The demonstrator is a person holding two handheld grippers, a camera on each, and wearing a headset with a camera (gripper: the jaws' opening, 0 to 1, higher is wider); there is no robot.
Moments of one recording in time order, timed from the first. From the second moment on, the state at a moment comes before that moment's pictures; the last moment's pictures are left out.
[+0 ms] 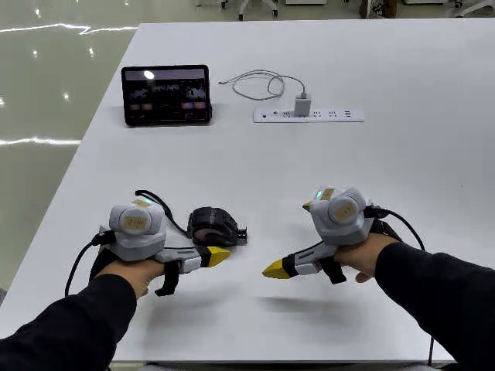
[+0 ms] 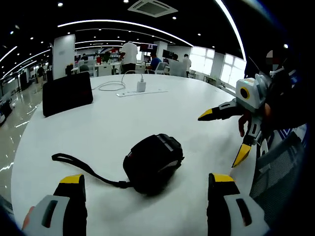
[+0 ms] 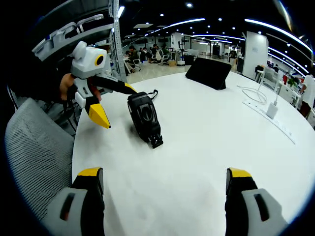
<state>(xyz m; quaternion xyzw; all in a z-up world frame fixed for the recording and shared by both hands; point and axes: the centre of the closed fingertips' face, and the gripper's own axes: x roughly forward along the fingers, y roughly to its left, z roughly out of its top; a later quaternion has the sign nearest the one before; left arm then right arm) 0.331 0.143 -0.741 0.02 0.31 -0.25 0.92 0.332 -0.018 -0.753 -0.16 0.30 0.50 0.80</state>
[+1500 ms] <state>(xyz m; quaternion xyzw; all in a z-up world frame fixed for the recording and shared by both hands) 0.260 0.195 -0.711 0.04 0.29 -0.28 0.91 0.278 -0.215 -0.727 -0.13 0.28 0.36 0.88</state>
